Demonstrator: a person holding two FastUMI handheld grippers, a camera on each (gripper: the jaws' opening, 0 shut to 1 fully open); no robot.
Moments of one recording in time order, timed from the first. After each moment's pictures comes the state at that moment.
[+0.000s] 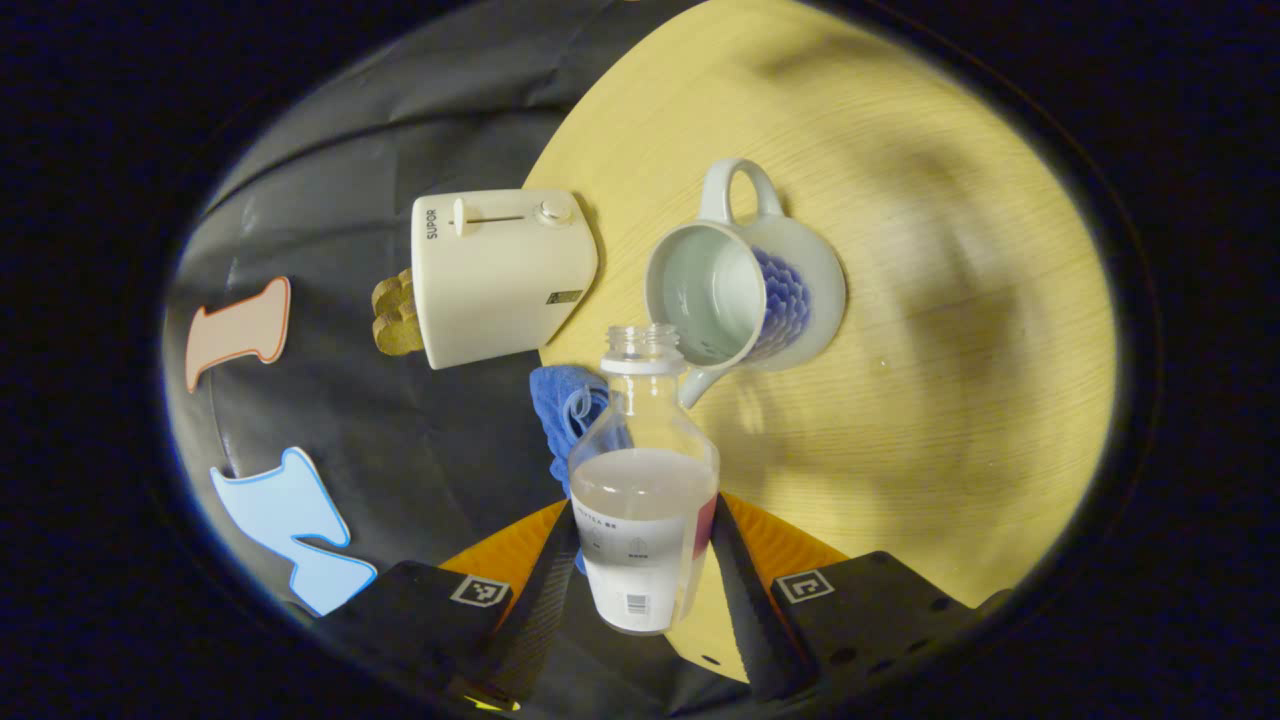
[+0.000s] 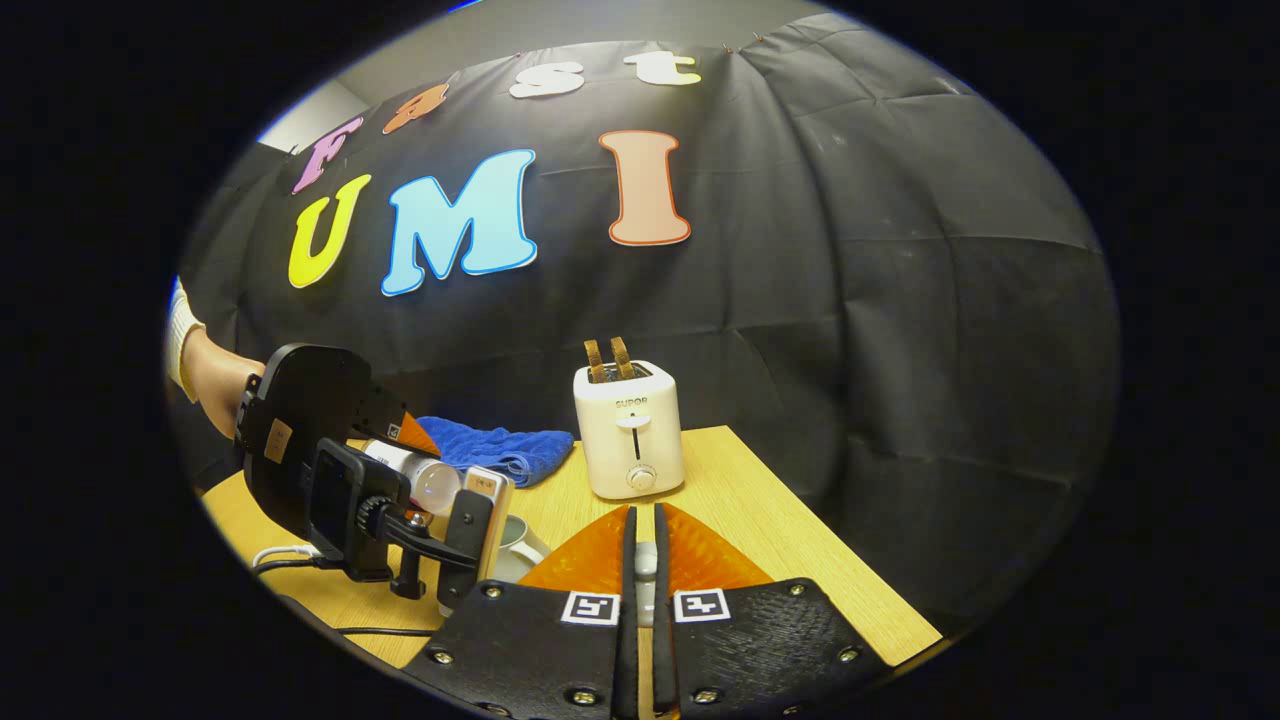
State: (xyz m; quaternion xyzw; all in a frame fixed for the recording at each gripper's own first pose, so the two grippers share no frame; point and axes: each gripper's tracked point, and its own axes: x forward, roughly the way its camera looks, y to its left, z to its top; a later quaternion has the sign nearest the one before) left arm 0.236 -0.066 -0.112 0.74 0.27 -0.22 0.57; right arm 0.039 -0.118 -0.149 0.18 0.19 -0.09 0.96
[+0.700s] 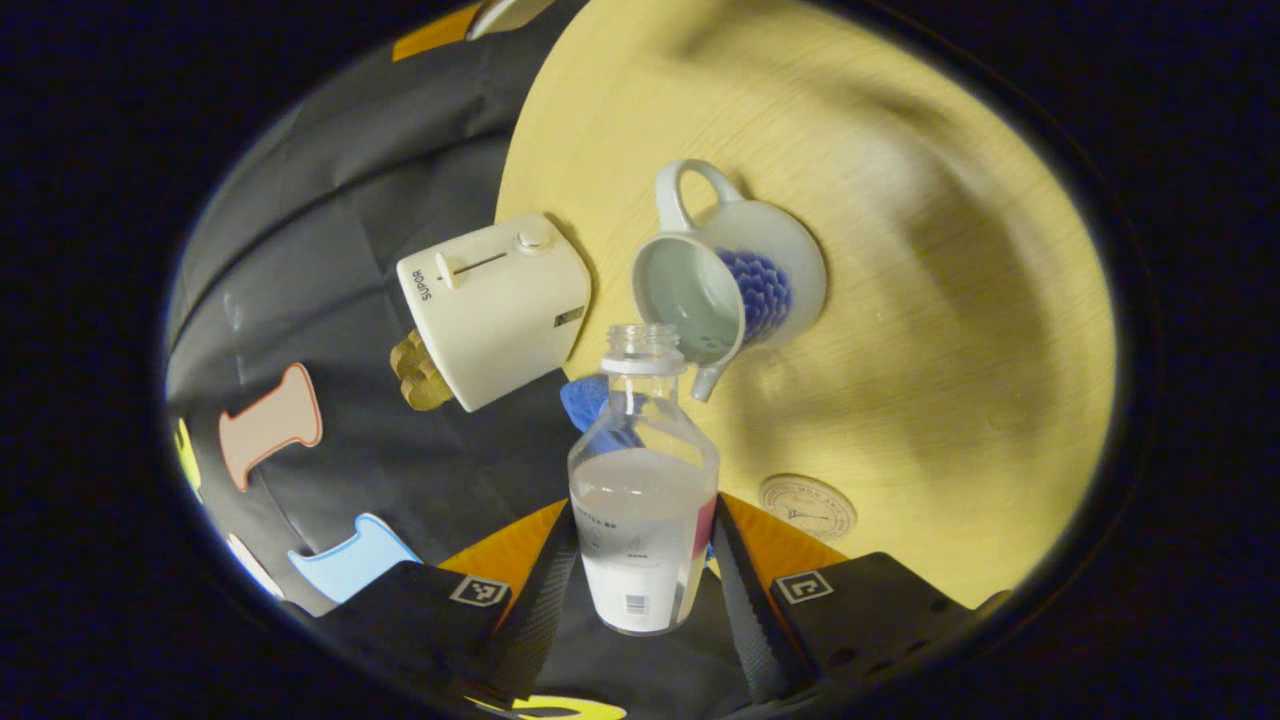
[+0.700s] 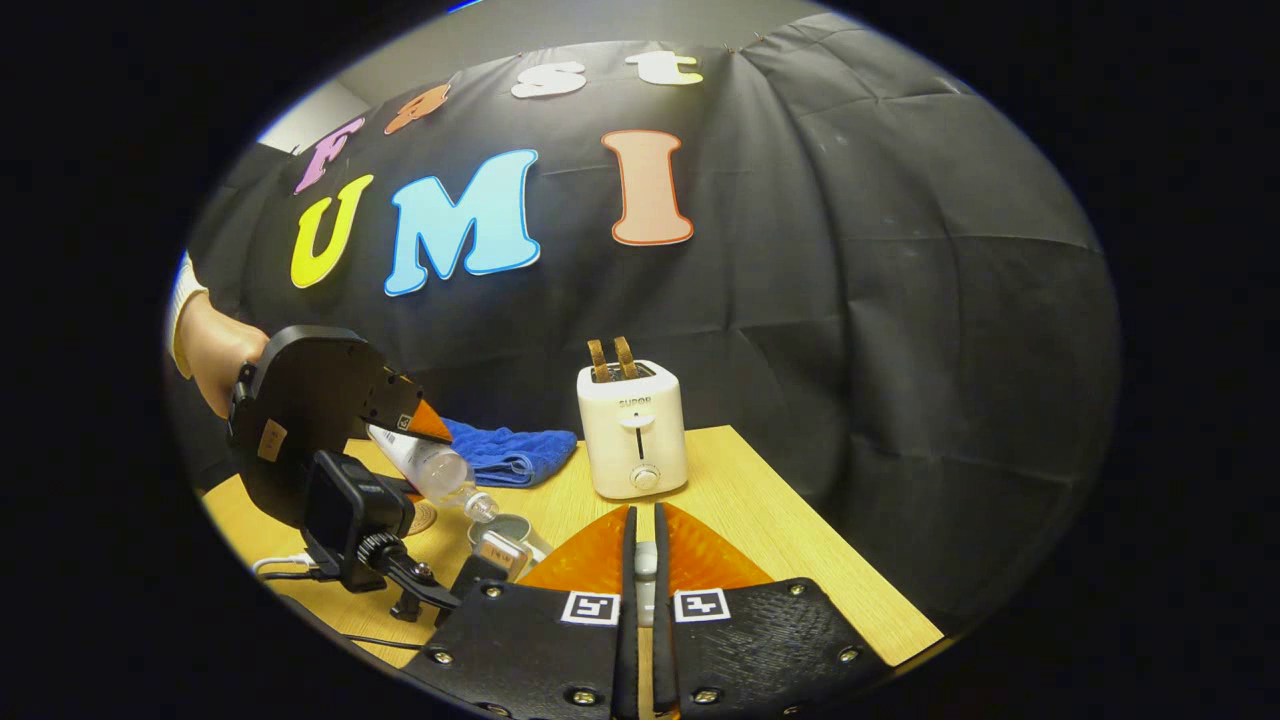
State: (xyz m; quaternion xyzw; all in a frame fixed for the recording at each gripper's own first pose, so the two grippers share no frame) left arm 0.239 -0.079 -0.084 0.83 0.22 -0.21 0.47; right arm 0.039 -0.118 -0.148 0.19 0.19 -0.08 0.96
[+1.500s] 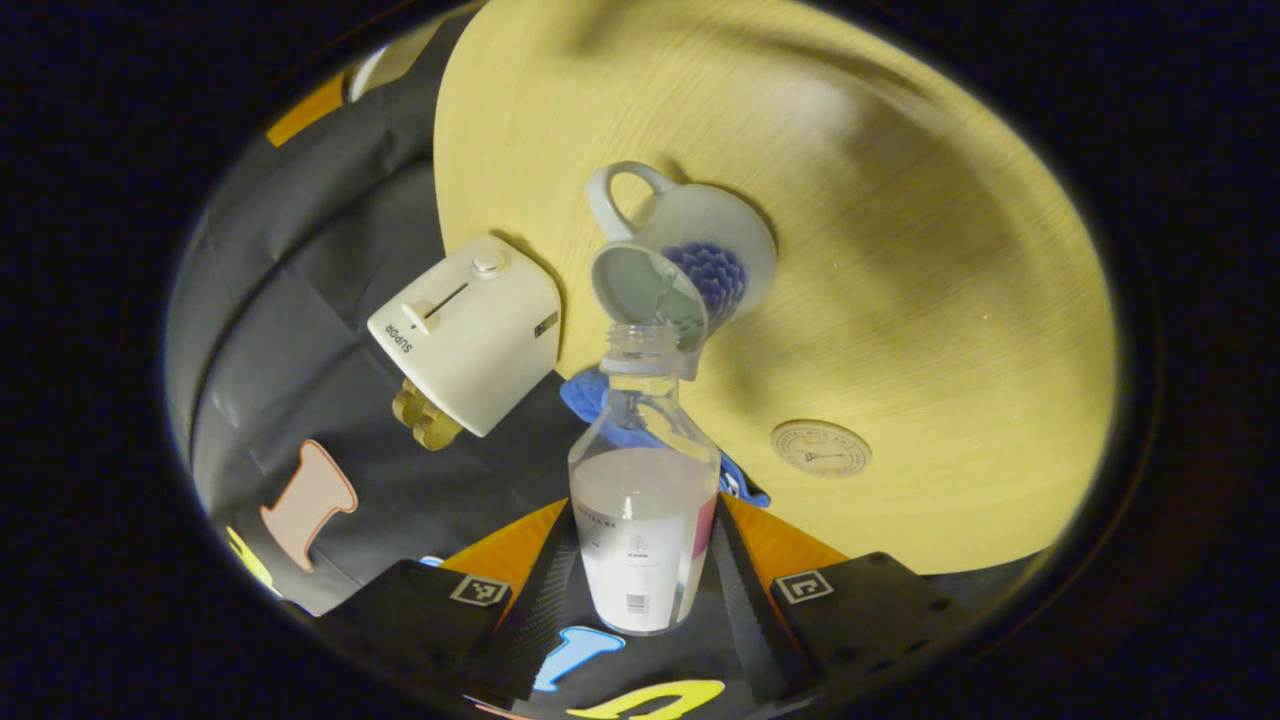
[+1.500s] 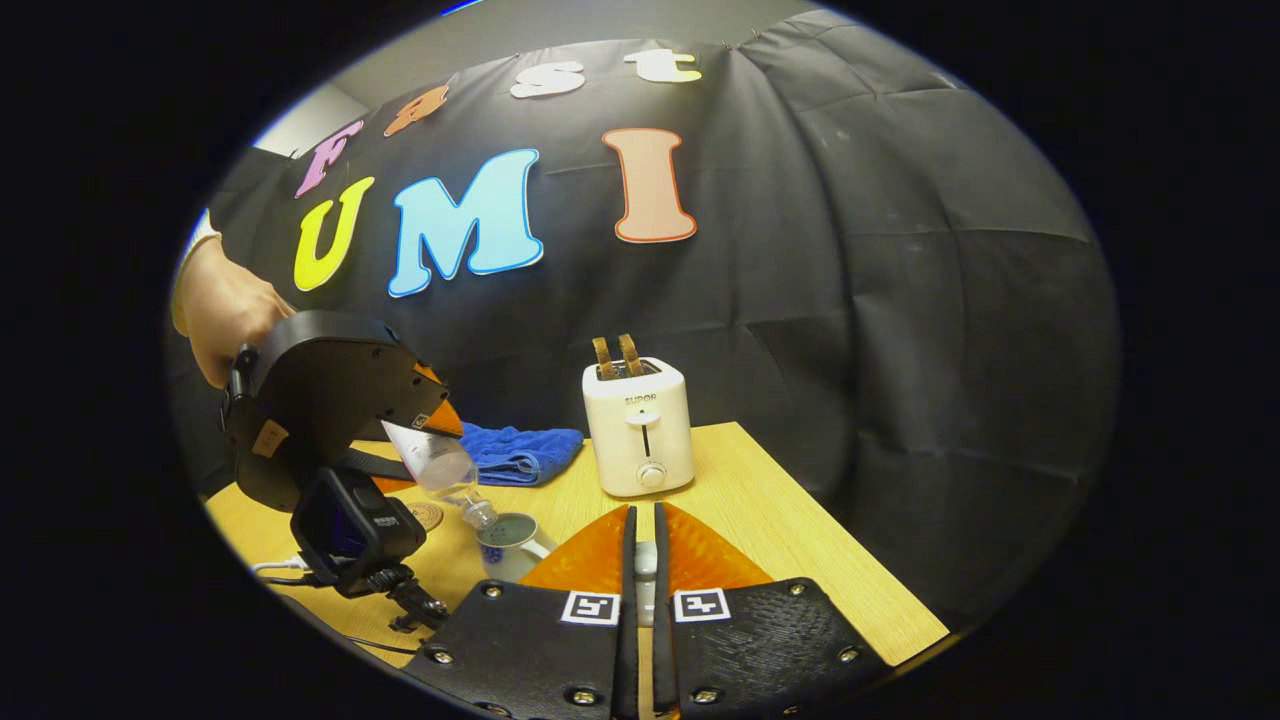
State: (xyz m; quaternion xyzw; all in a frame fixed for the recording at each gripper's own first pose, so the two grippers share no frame) left arm 0.232 -0.091 -0.062 0.89 0.22 -0.20 0.35; right arm 0.039 -0.114 -0.150 0.19 0.19 -0.08 0.96
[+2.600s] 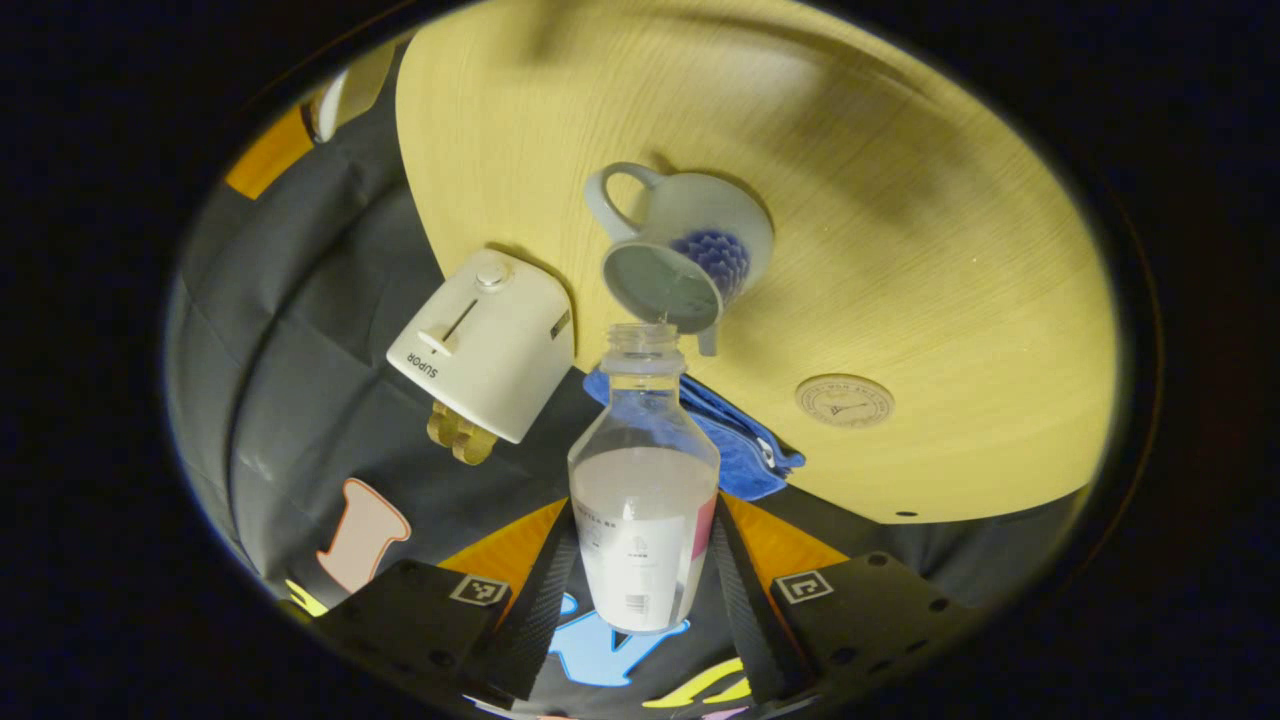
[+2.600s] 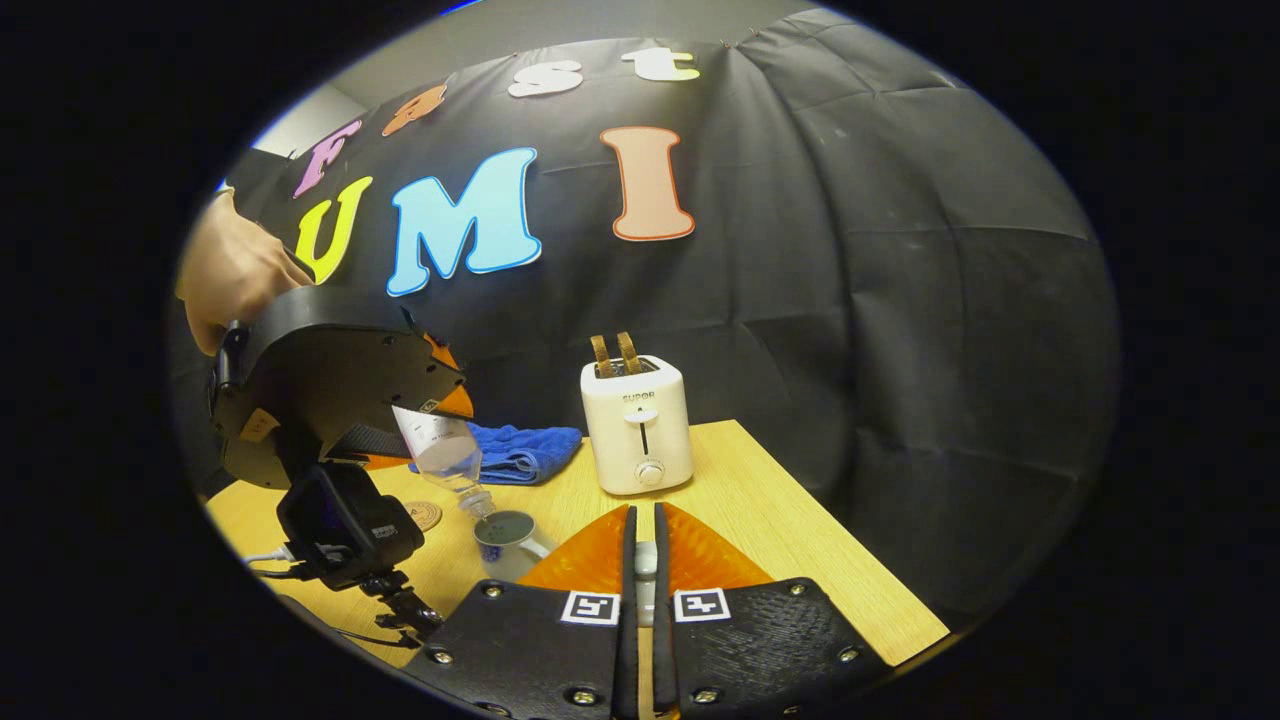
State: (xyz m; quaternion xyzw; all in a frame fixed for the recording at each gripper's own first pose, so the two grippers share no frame) left arm 0.234 -0.094 -0.057 0.92 0.20 -0.18 0.27; right arm 0.040 -0.114 -0.152 0.19 0.19 -0.07 0.96
